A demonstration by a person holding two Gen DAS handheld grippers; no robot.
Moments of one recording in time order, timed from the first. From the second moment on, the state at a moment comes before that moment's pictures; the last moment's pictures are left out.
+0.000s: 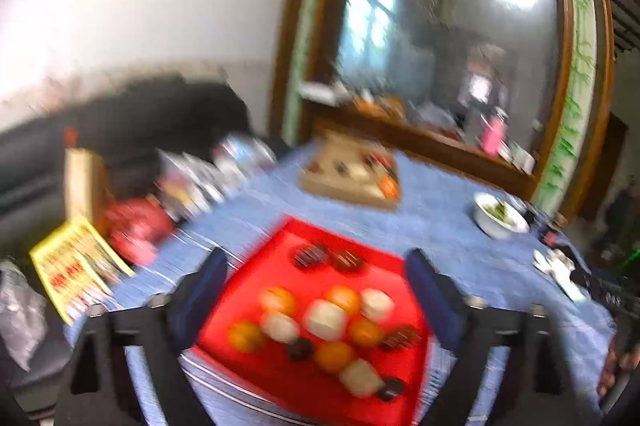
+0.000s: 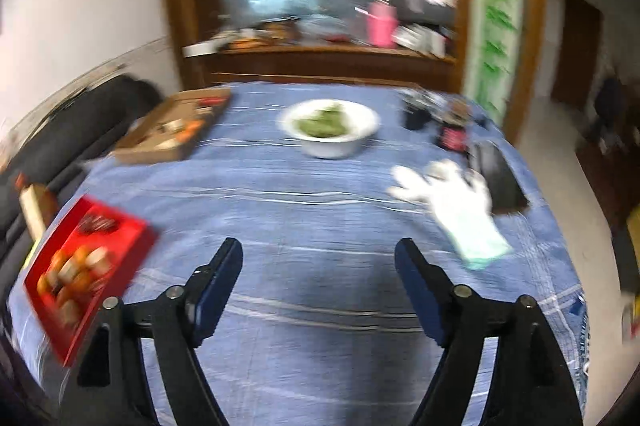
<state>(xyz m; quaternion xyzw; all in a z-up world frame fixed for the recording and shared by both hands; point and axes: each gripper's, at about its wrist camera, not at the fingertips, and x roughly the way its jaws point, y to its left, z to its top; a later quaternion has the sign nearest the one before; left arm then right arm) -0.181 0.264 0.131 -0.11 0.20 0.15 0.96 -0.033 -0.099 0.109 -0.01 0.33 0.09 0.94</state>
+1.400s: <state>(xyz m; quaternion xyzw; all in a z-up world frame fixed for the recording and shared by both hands) -0.174 0.241 0.081 -0.08 0.28 0.17 0.94 -0.123 0.084 0.064 -0.11 0.37 0.23 0.89</state>
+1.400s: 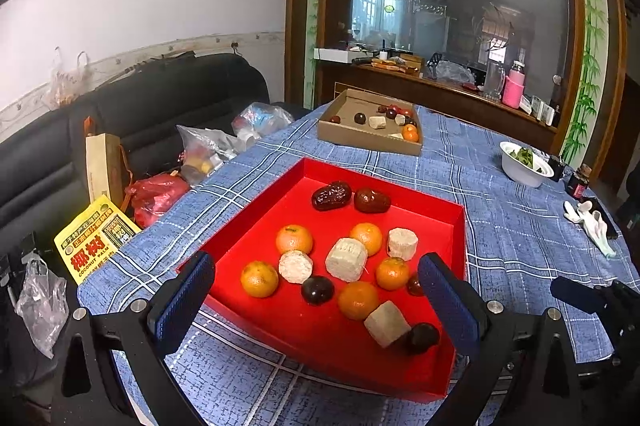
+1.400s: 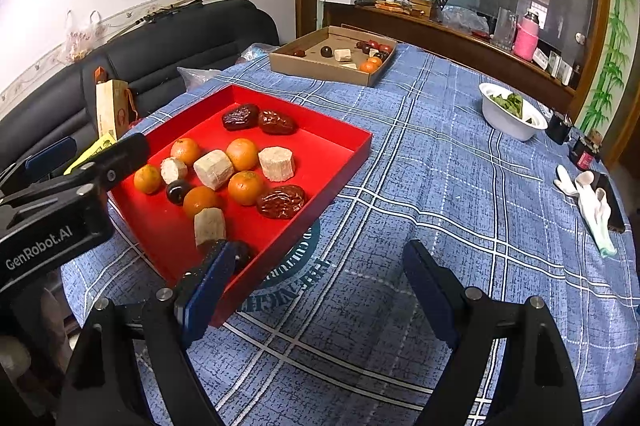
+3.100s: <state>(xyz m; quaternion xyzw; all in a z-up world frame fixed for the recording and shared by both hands) -0.167 0.251 0.066 -0.10 0.31 0.16 0.93 -0.128 0.101 0.059 -0.14 0.37 0.22 0.89</state>
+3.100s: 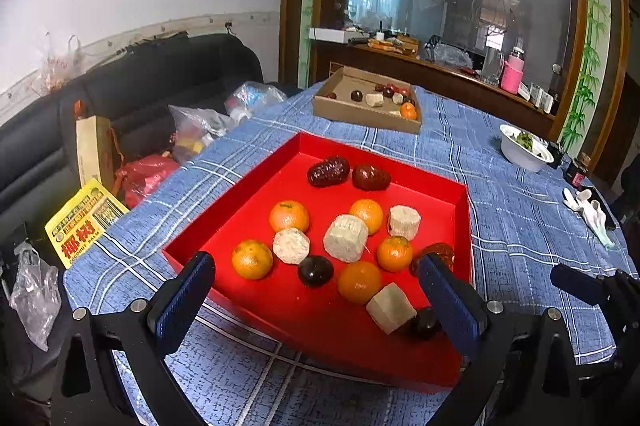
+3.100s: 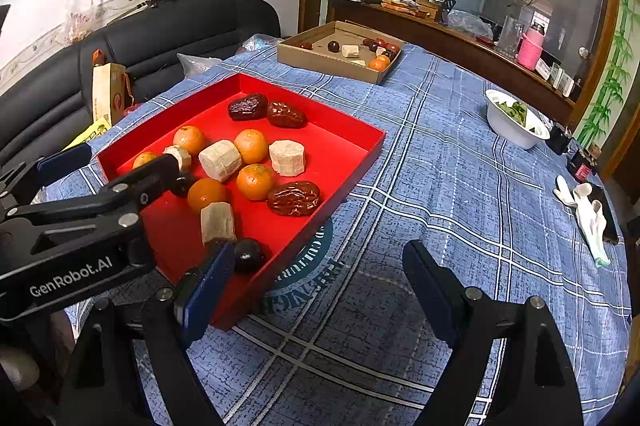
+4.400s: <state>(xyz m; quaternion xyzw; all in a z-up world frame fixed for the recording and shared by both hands) -0.196 0.193 0.115 -0.09 0.24 0.18 0.95 -0.152 0.034 0.073 -0.11 0.32 0.22 0.91</state>
